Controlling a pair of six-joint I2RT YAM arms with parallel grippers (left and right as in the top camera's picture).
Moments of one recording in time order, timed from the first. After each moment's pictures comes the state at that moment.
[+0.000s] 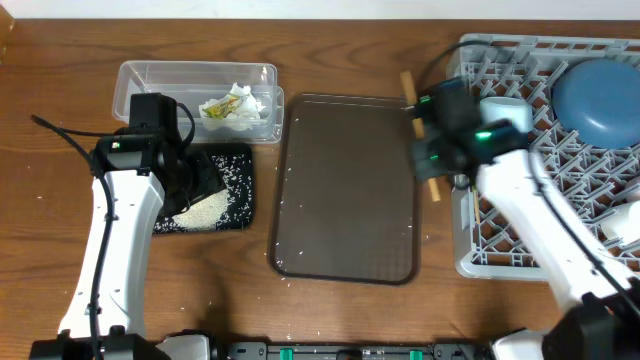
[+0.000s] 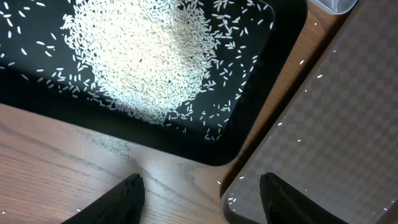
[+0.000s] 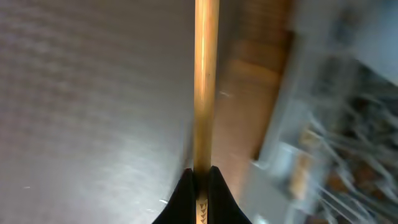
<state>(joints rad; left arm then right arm) 0.06 1.43 1.21 -1.16 0.10 -0.43 0.30 1.57 1.29 -0.91 0.05 0.11</state>
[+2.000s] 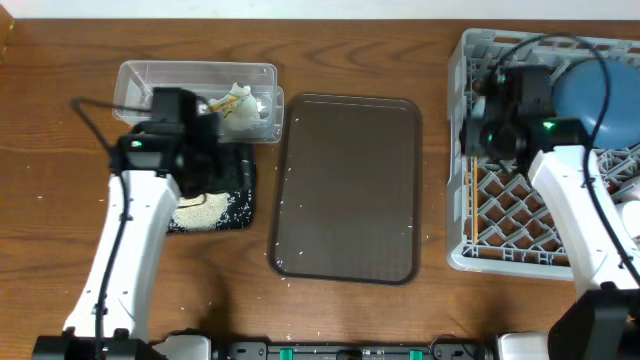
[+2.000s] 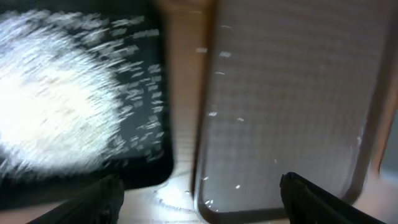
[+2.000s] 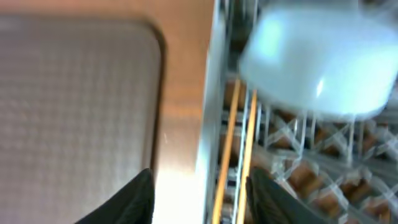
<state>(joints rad) -0.07 1.43 1.21 -1.05 0.27 -0.14 0.06 1.57 1.28 -0.72 -0.07 0.10</state>
